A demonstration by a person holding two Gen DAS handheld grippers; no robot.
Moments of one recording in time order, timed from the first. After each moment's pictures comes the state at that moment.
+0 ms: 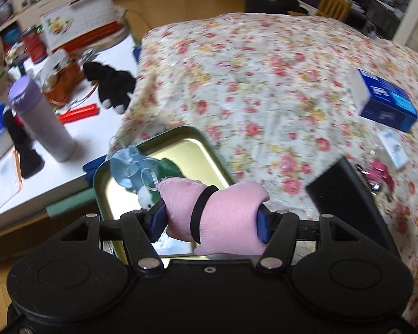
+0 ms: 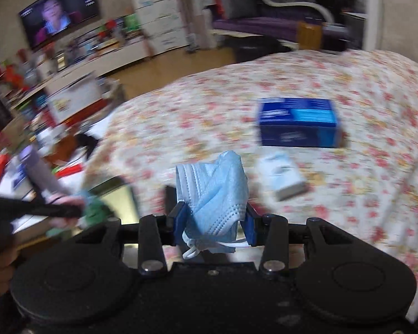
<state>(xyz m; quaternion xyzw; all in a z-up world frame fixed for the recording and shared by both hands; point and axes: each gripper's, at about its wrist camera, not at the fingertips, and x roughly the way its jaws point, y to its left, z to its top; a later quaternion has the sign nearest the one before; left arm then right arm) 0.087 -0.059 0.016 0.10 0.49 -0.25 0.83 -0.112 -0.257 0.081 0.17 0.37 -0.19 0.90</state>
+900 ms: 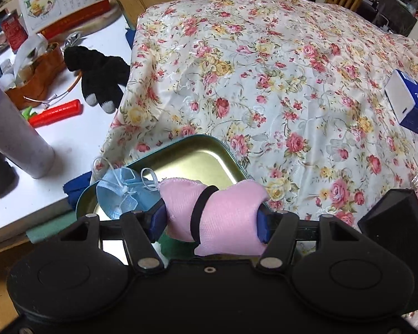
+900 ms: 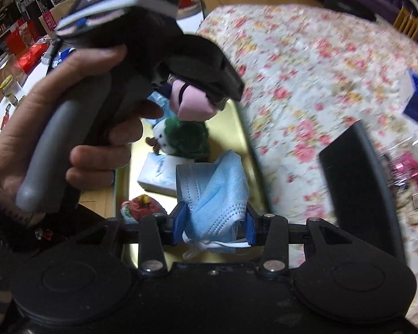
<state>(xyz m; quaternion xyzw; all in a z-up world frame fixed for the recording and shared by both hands) 0.164 -0.072 -0.041 0.10 0.52 -0.26 0.81 0.010 -0.097 -0.004 0.09 0.52 -0.06 0.85</state>
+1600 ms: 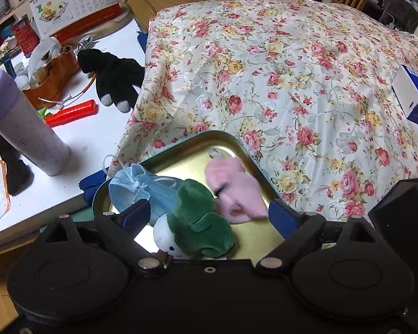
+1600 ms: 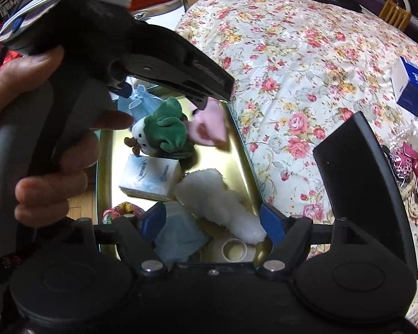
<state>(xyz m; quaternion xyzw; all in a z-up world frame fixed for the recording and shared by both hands) 0.155 -0.065 -0.042 0.12 0.51 -0.24 0.82 0.022 -0.104 -0.019 0.09 0.52 -0.11 0.84</state>
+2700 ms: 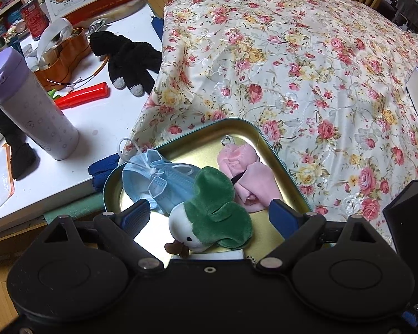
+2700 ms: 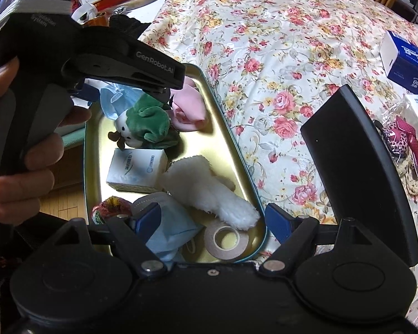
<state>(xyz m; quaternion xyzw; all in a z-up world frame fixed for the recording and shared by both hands) 0.163 -0.053 -0.050 0.11 0.53 -0.22 0.81 0.024 -0.112 -0.028 0.12 0.54 -0.14 0.82</state>
